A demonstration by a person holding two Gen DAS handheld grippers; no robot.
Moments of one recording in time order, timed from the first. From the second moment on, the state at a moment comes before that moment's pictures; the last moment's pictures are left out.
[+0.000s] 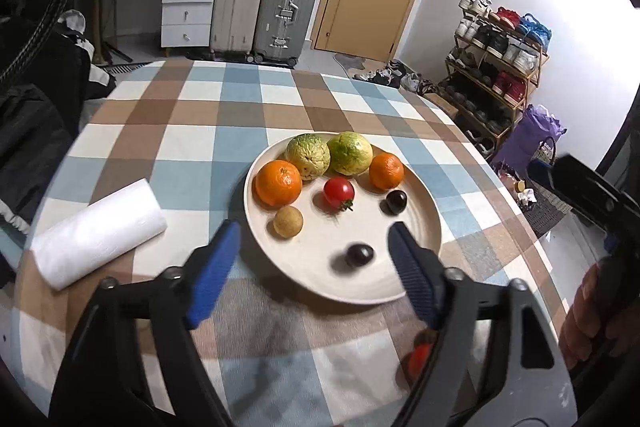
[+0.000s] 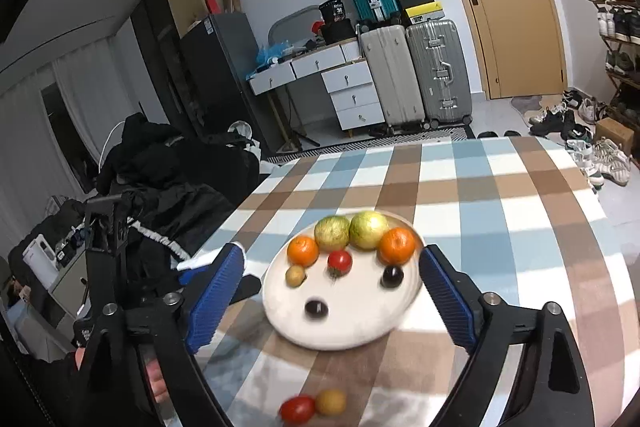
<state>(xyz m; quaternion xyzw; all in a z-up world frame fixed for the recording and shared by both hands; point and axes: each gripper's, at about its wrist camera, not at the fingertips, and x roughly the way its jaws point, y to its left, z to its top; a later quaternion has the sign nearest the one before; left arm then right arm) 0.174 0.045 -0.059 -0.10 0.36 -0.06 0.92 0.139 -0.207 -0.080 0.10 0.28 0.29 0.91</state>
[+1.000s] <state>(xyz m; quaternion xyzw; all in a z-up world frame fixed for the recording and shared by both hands) 0.051 0.006 -0.083 -0.06 0.39 -0.09 0.92 0.050 -0.224 -0.154 0.11 0.34 0.21 0.91</state>
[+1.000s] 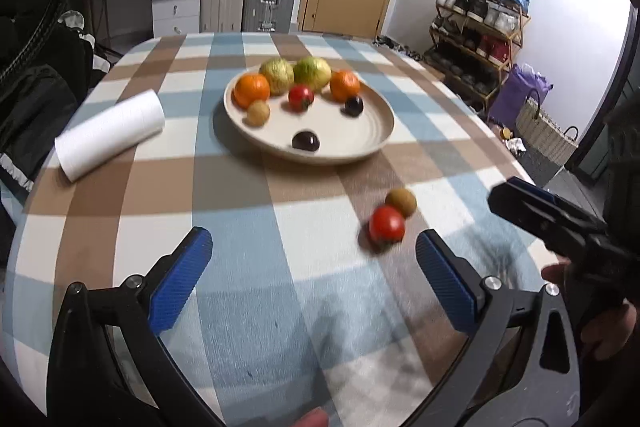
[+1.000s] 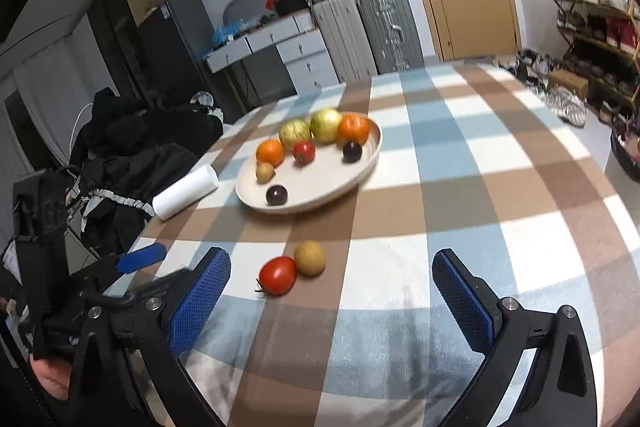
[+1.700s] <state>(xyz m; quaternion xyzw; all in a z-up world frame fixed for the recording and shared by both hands) 0.069 0.008 -0.113 -0.08 0.43 -0.11 0.89 0.102 -0.198 -0.183 0.13 0.41 0.23 0.87</state>
